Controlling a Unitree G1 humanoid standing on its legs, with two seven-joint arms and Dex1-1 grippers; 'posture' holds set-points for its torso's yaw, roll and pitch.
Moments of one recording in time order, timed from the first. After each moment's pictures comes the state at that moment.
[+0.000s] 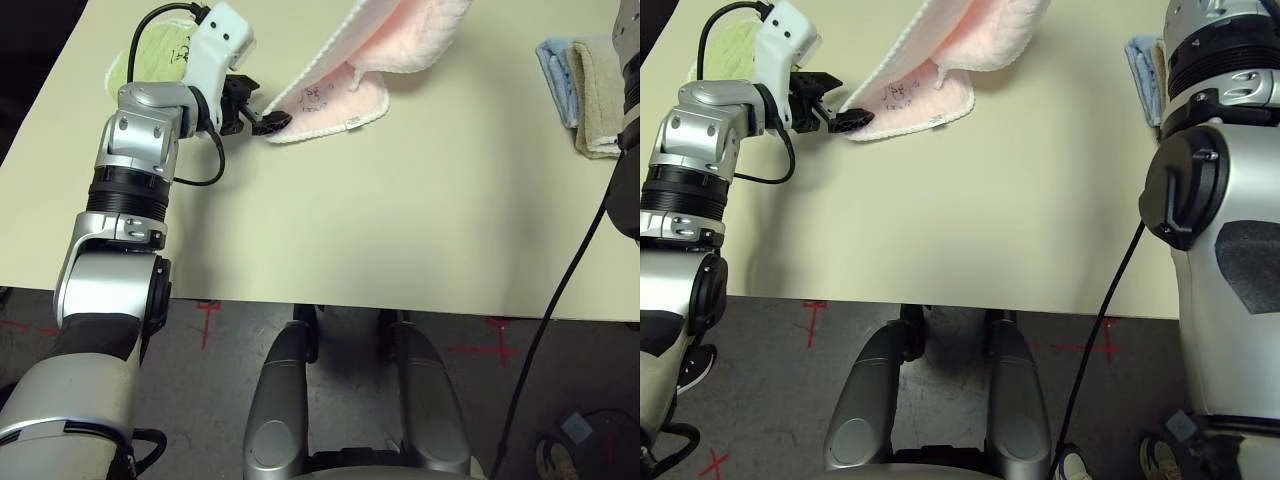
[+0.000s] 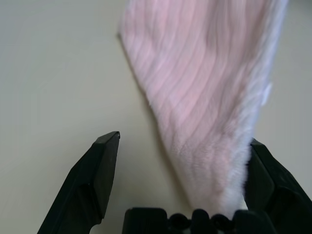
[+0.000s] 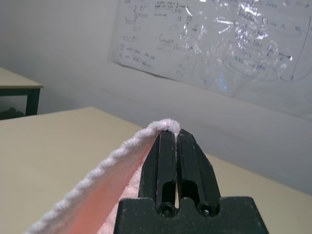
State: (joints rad) left arm -1.20 0.57 -0.04 0.52 -0.10 0.57 -0.97; right arm -1.67 -0.55 -0.20 1.22 0.06 -0.31 0.49
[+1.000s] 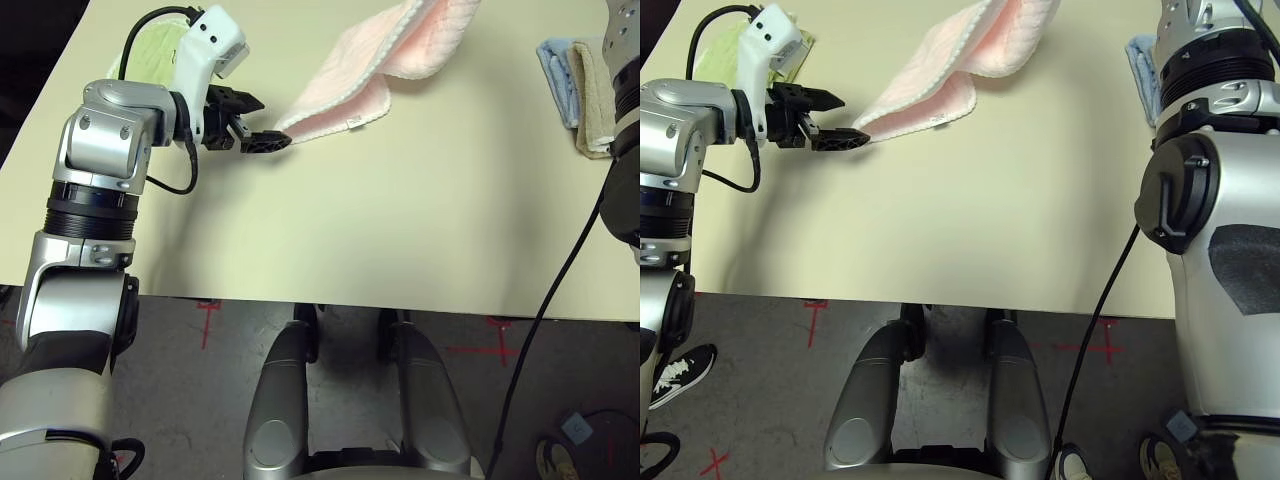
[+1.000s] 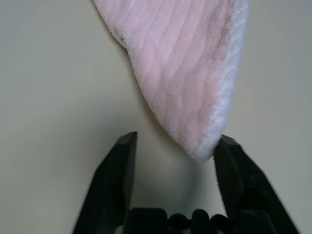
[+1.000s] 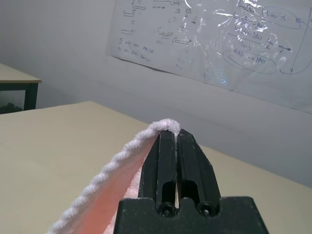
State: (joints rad) left arm -1.11 0.70 -0.16 0.32 -0.09 0.71 -1.05; right arm -1.67 -0.54 -0.20 1.22 0.05 -0.31 0.49
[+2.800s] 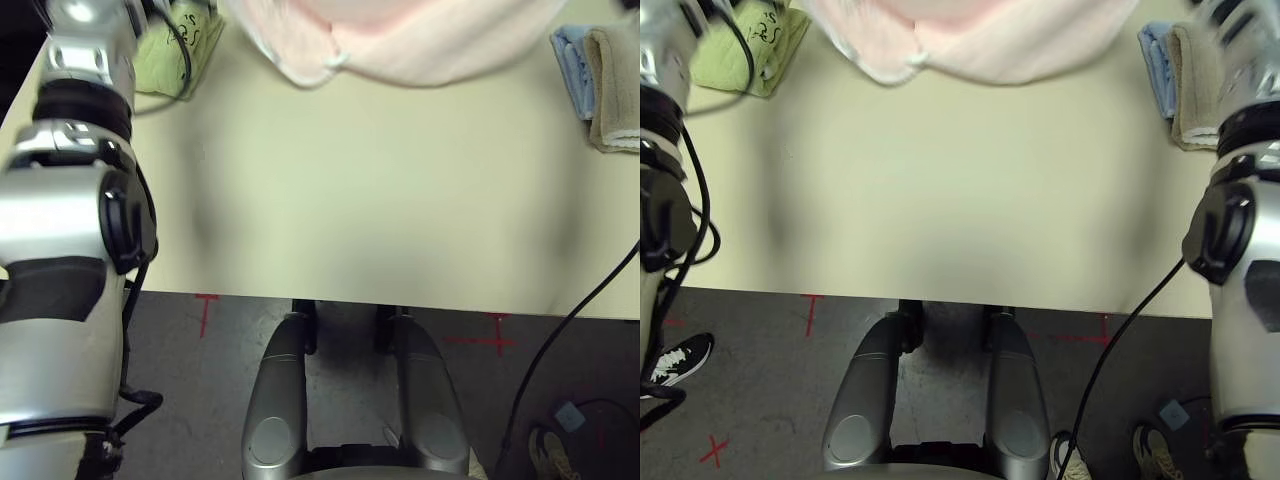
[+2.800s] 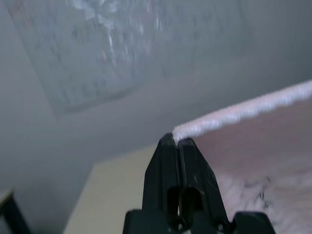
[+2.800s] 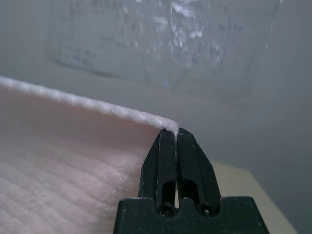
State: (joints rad) left arm -1.75 0.63 0.12 1.21 -0.04 -0.27 -0.51; right arm -1.52 -0.76 -0.30 1.20 0.23 -0.39 0.57
